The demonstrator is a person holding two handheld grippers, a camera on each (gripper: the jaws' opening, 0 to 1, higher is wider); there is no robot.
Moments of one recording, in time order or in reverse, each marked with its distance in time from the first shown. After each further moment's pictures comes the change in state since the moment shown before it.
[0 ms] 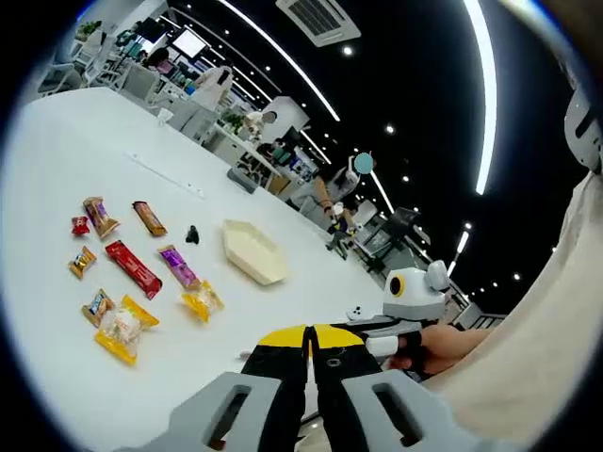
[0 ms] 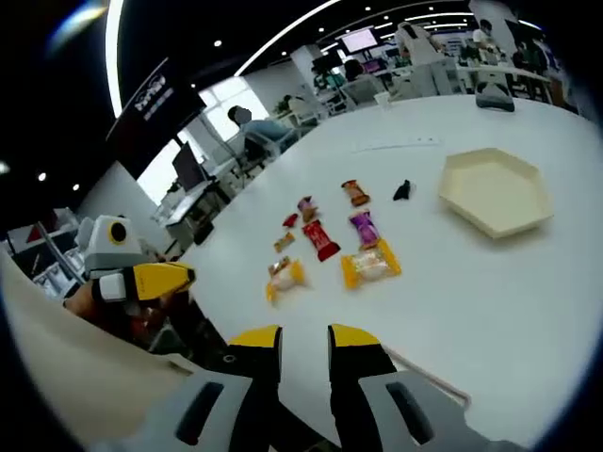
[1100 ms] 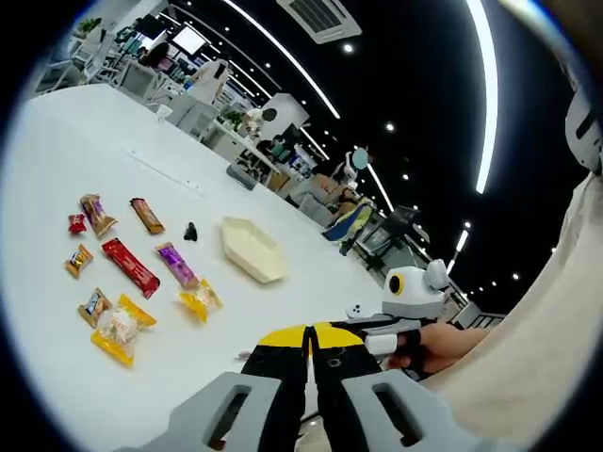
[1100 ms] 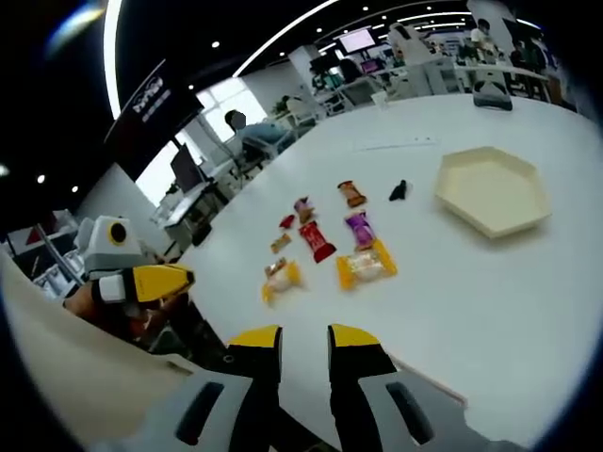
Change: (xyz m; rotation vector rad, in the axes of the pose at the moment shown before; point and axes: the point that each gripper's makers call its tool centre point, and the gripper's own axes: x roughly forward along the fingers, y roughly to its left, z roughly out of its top) left arm 0.005 0.002 -0.001 -0.007 0.014 -0.002; right arm 0.001 -0.006 0.001 0.008 0.001 -0.004
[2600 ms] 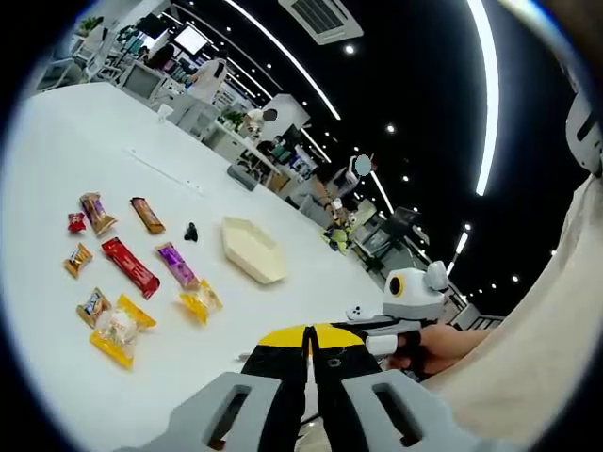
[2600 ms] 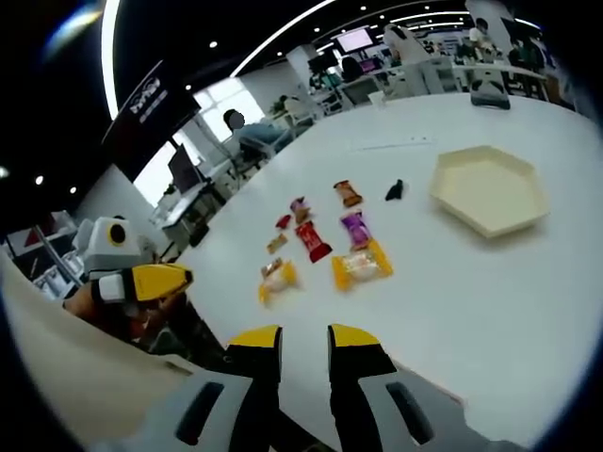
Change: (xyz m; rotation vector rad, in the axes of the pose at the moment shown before) left arm 0.002 0.001 0.001 -0.008 -0.005 -0.002; right arm -0.001 -0.005 0.000 0.006 0.001 -0.009
